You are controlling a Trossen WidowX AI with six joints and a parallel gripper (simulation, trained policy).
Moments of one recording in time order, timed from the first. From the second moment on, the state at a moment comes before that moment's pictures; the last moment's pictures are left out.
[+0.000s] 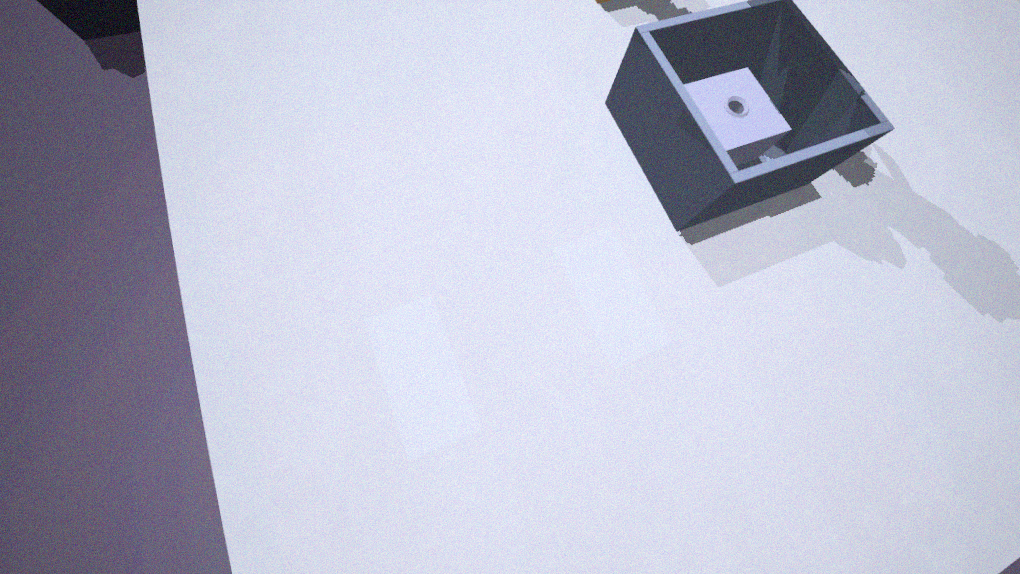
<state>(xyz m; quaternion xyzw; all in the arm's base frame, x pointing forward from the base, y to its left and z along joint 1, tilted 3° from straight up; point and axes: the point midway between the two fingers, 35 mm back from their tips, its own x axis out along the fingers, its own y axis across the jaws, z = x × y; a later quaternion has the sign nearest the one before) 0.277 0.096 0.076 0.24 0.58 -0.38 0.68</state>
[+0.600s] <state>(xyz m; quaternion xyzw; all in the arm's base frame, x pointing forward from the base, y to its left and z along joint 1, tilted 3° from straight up) 0.333 0.026 0.060 0.26 0.57 -0.38 0.68</state>
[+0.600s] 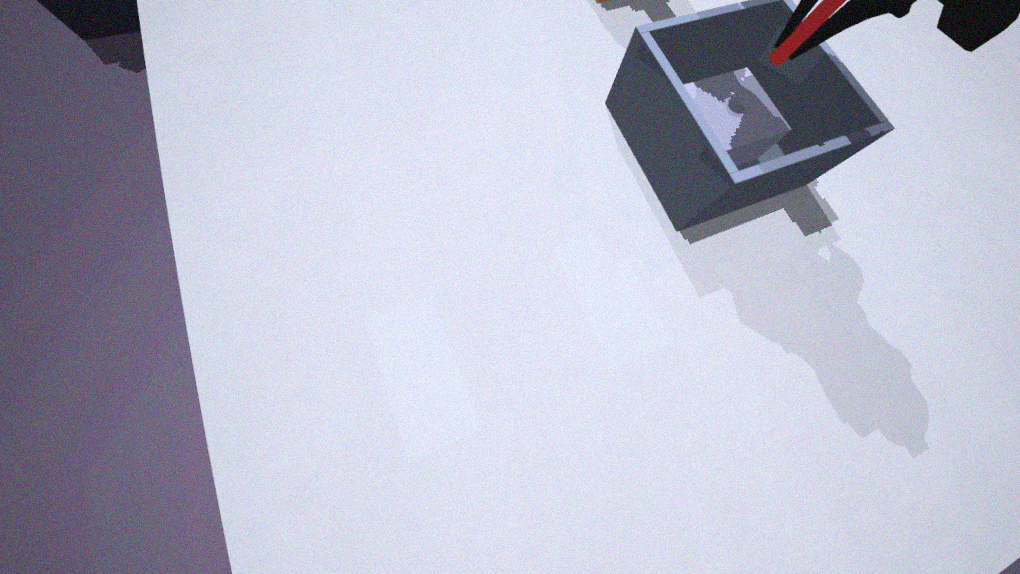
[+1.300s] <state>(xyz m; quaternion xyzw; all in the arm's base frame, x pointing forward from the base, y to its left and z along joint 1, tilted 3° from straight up) 0.355 0.003 0.016 0.25 0.63 -0.32 0.66</state>
